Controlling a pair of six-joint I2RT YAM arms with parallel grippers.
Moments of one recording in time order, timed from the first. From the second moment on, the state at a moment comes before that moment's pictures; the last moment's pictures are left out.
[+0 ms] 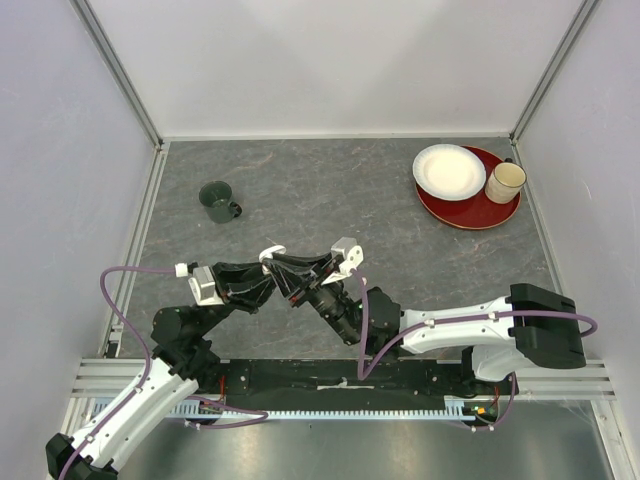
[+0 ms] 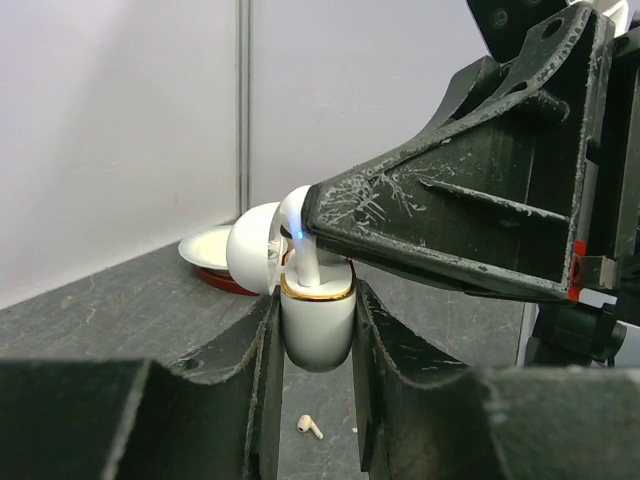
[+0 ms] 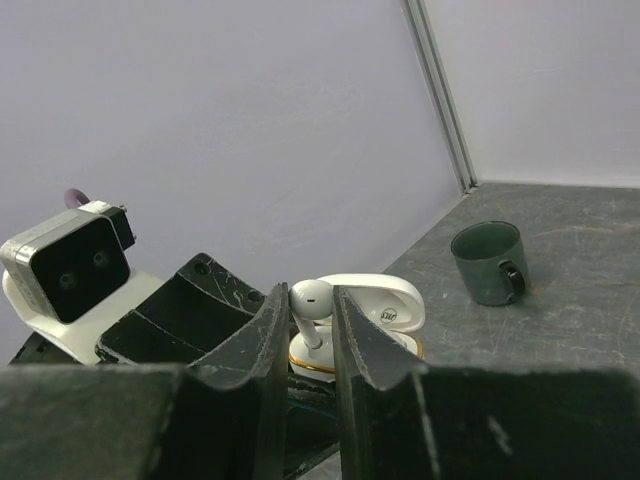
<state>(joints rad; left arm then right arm) -0.61 0.27 0.14 0.65 0.36 -0.27 1.43 1.46 0.81 1.11 0.59 0.20</state>
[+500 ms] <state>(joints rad) -0.62 0.26 0.13 0.66 0.32 -0.27 1.48 1.46 0.81 1.11 0.67 0.10</state>
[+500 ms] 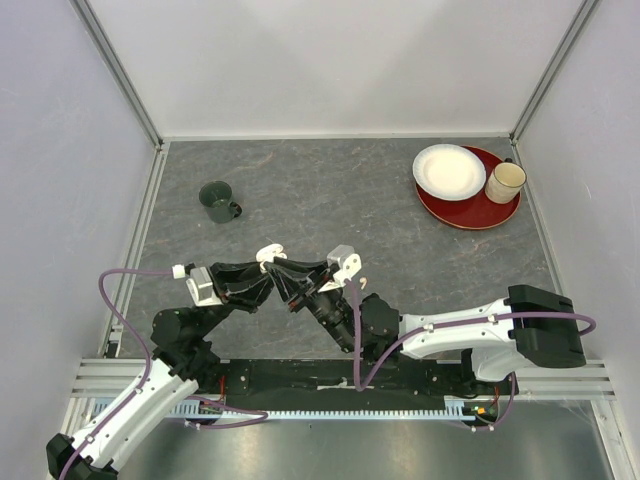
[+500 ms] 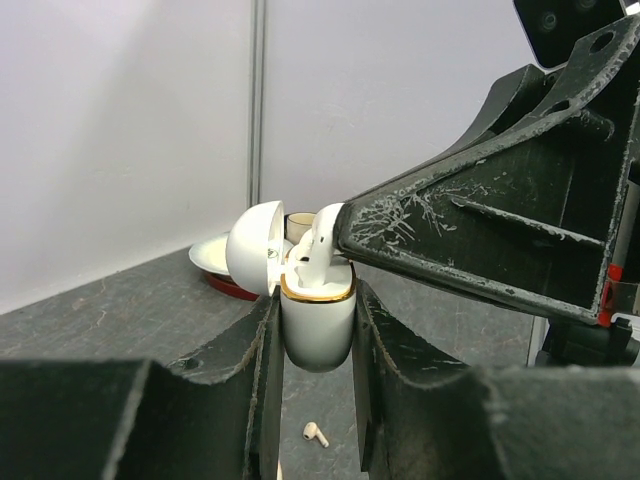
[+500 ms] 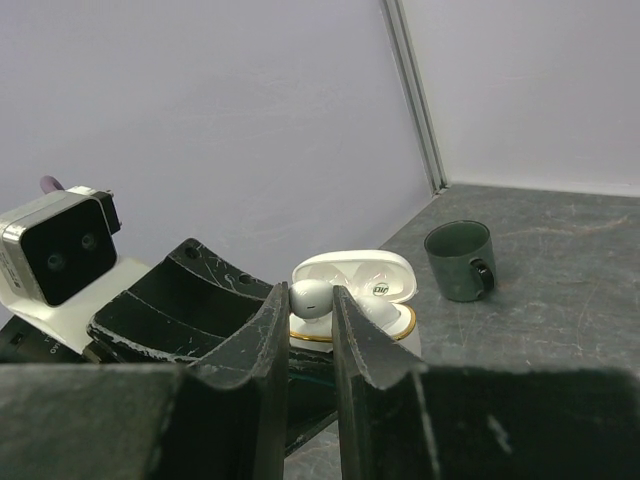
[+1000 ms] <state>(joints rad) -0.62 0.25 0.13 0.67 0.32 -0.26 1.48 1.47 0.85 1.06 0.69 0.07</state>
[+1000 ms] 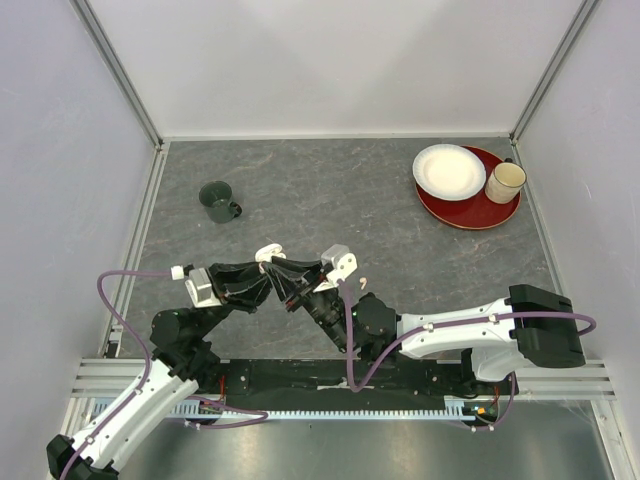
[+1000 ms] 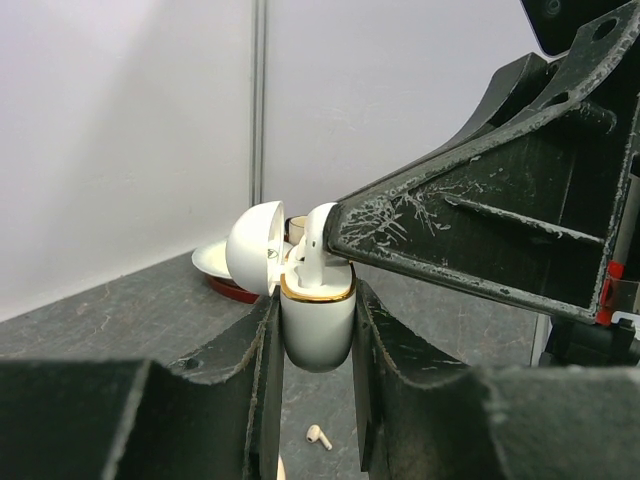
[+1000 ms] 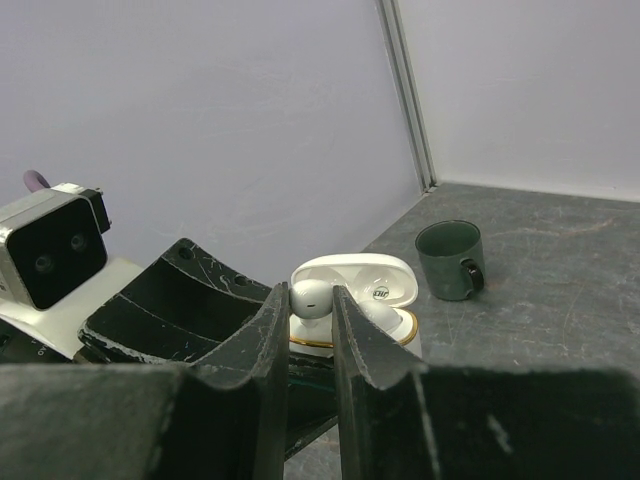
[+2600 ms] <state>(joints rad) -0.62 0.21 0.13 0.63 0.37 -0.25 1.36 1.19 1.07 0.50 0.86 0.20</state>
